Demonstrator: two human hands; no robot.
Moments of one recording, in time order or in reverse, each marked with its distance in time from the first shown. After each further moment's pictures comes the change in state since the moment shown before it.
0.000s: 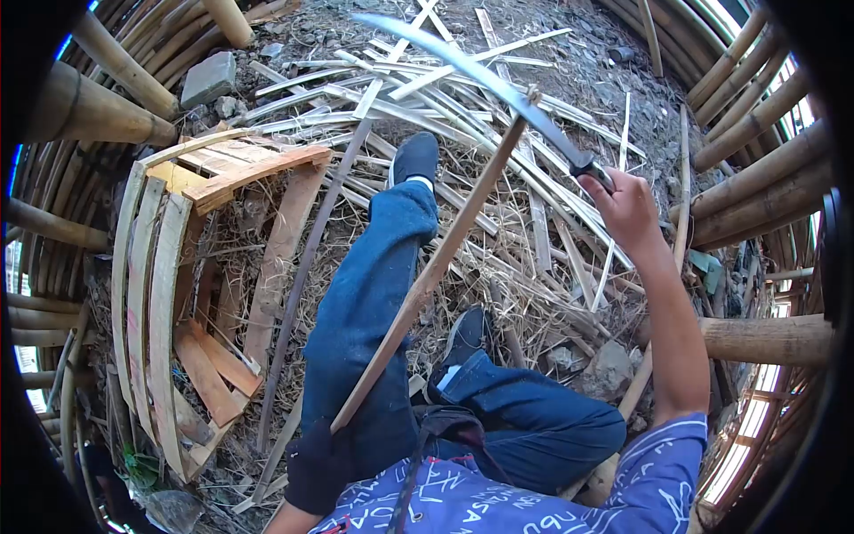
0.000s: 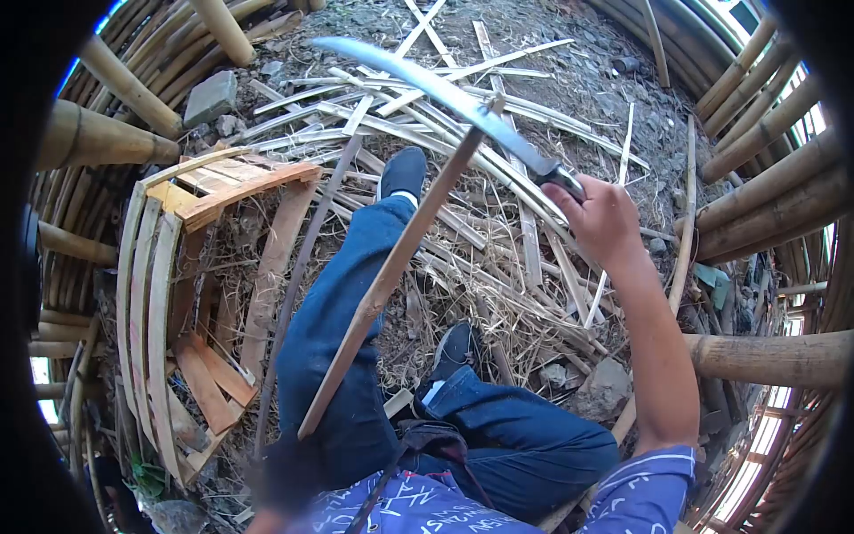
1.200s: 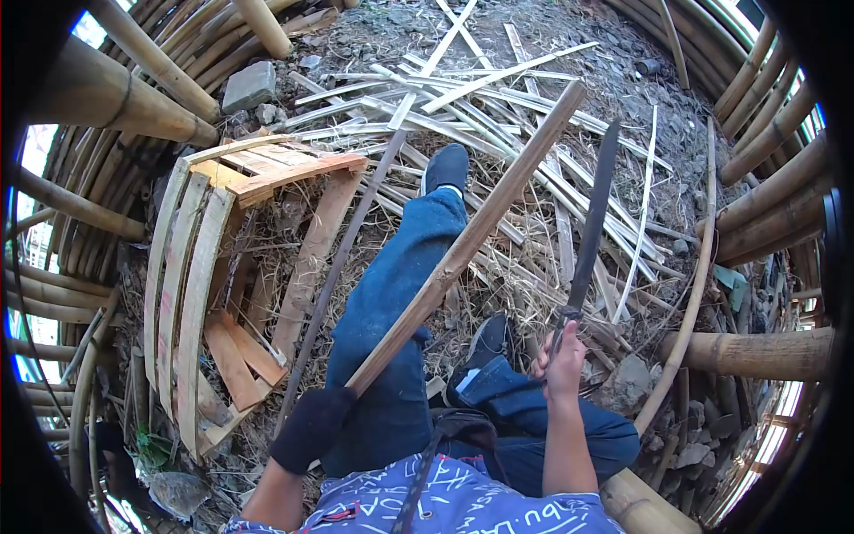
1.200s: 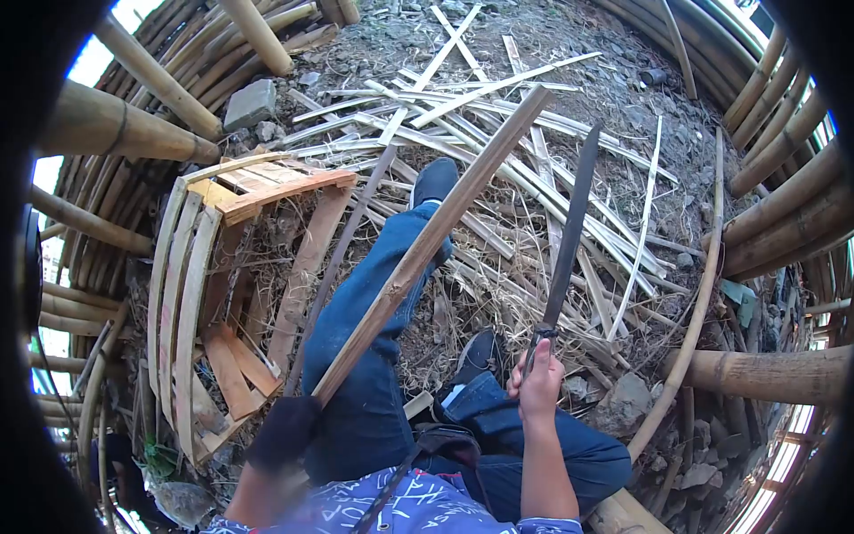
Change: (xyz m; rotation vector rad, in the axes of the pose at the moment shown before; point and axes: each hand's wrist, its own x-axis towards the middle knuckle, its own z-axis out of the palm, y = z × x) left_hand 0.040 -0.007 -0.037 -0.148 0.025 0.510; right_hand -0.196 -0.065 0.108 1.459 0.077 0.945
